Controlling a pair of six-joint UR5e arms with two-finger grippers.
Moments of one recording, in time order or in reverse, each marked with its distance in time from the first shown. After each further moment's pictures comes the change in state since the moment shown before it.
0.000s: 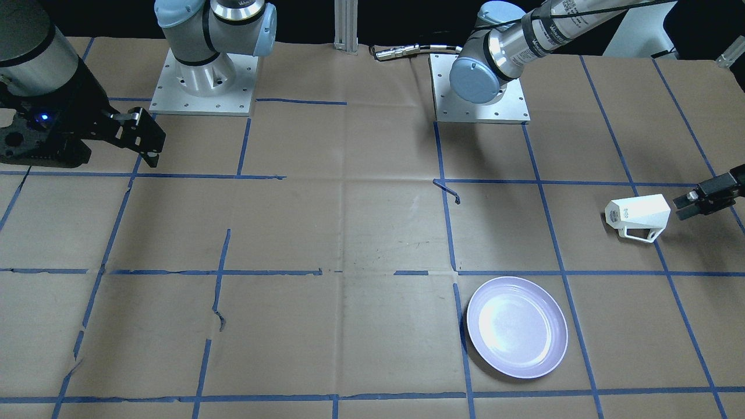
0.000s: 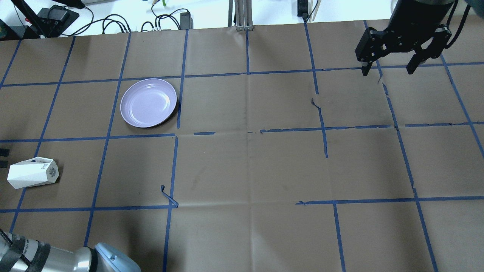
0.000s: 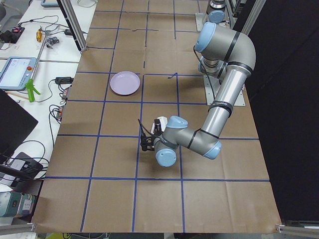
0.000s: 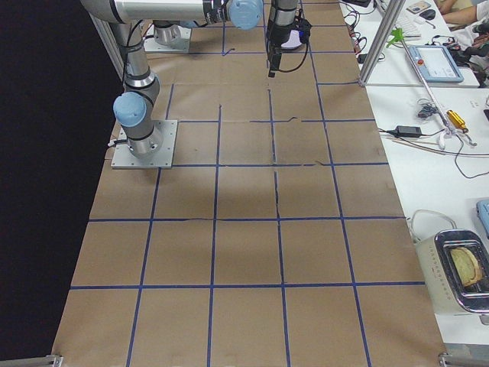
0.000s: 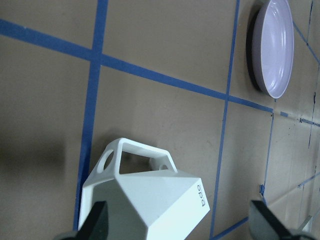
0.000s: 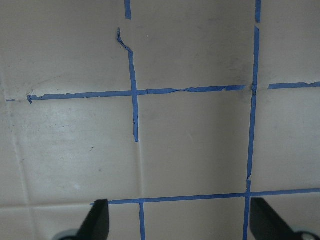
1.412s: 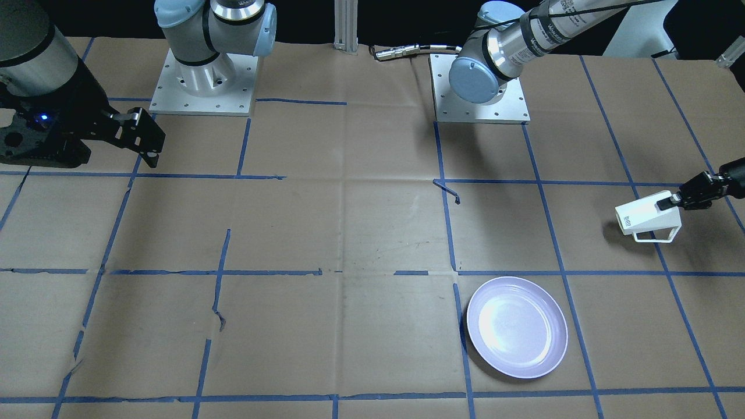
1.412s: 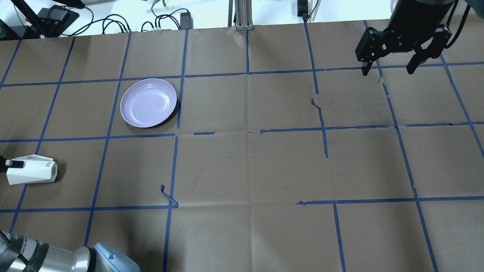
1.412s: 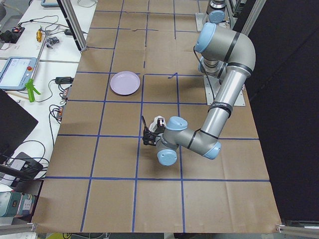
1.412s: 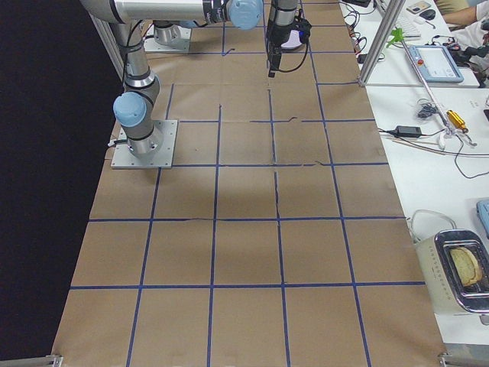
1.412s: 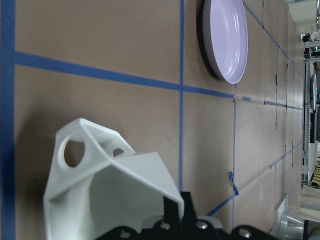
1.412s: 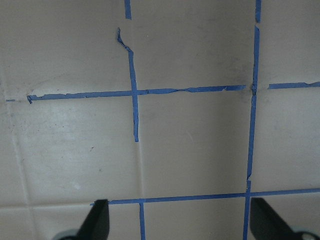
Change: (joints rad) left arm -0.048 0.076 -0.012 -0.108 -0.040 0.110; right arm 0.000 0.000 0.000 0.000 0.000 0.000
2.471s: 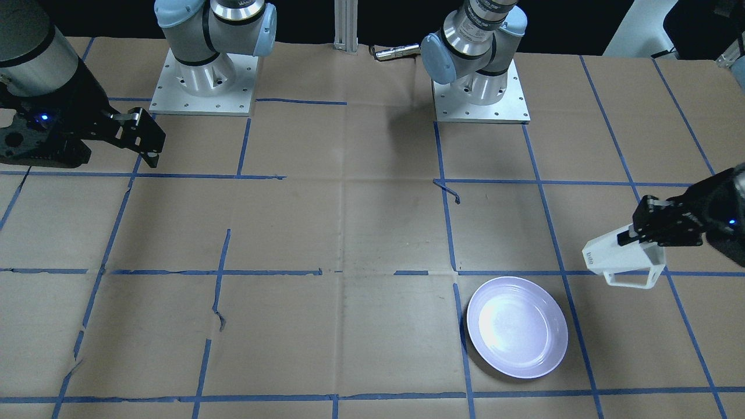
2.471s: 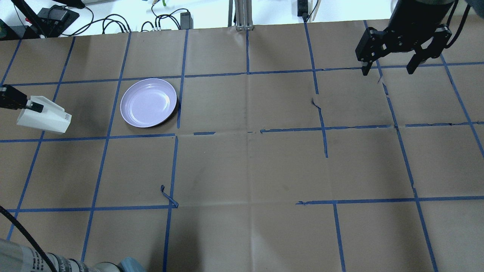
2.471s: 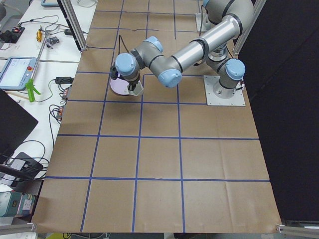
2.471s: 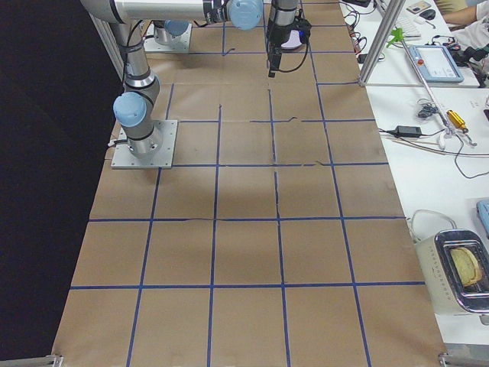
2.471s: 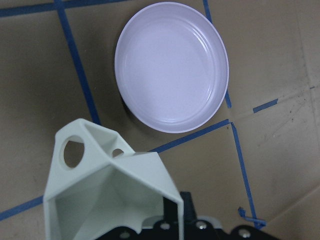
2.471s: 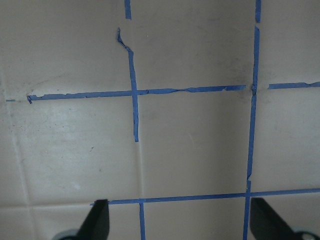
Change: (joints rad) left arm -0.576 0.228 -0.014 0.373 0.187 -0.384; right arm 0.000 0.000 0.000 0.000 0.000 0.000
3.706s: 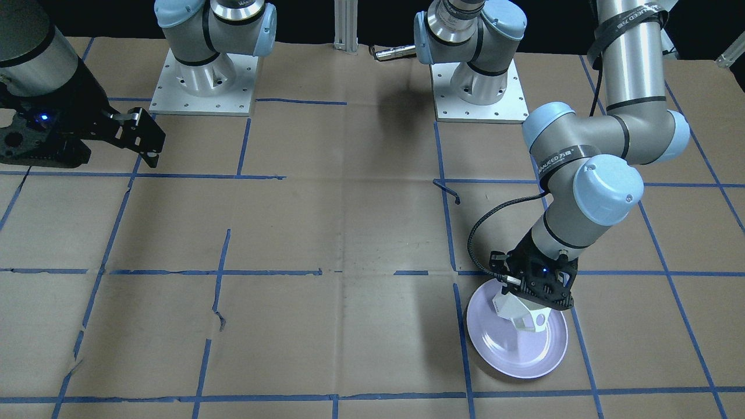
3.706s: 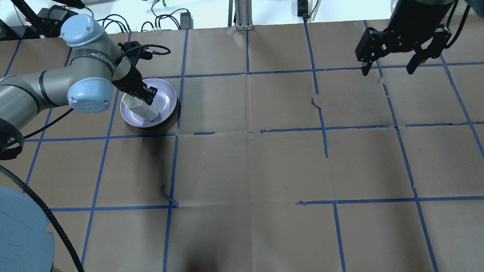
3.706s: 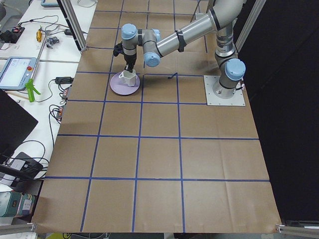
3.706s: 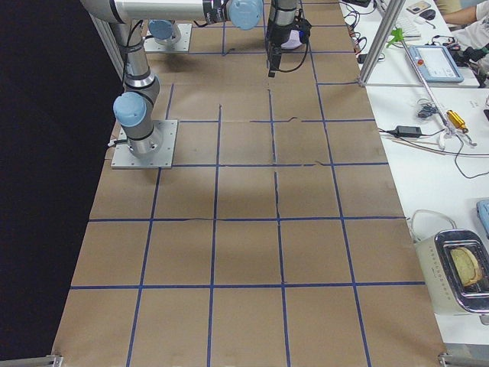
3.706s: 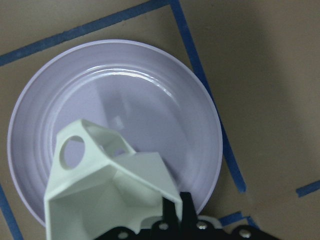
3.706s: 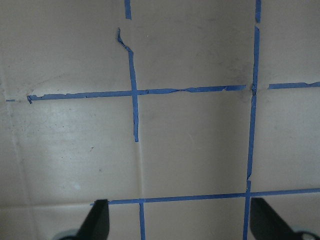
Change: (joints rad) left arm -0.355 -0.067 -0.269 0.619 0.234 -0.359; right arm 0.000 0.000 0.000 0.000 0.000 0.000
